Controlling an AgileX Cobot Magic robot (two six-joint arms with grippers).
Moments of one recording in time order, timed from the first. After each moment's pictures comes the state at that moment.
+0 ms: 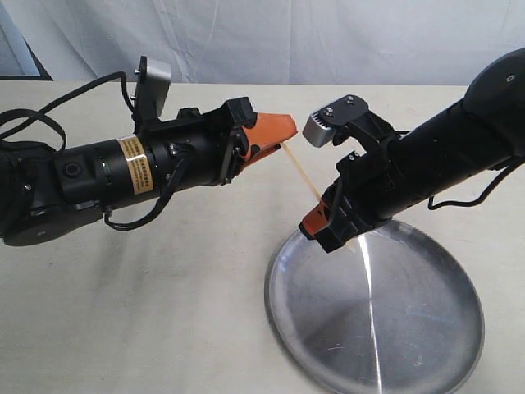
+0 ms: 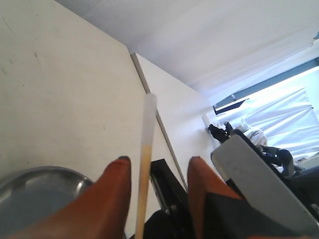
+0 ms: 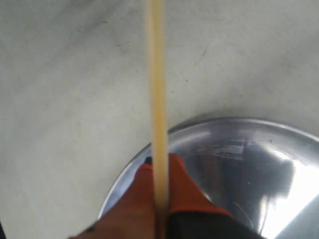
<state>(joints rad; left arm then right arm) -0.61 1.64 -0.69 0.62 -0.85 -1.46 0.27 1.58 -0.87 0.89 0.75 -1.15</state>
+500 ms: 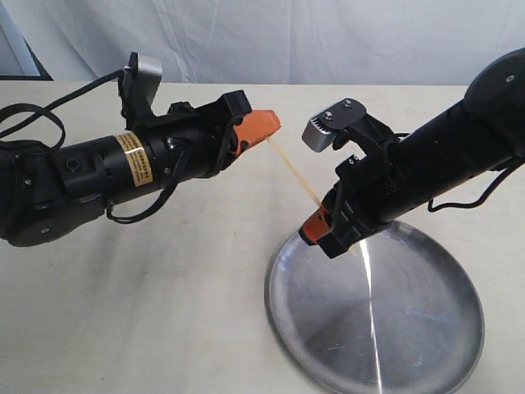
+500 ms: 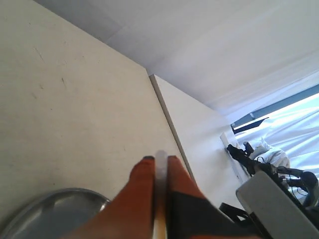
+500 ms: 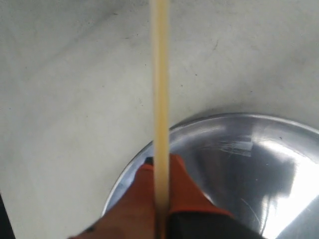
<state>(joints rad) -0.61 1.64 -0.69 0.51 -0.80 -1.36 0.27 1.58 -0.87 0.88 0.78 -1.17</state>
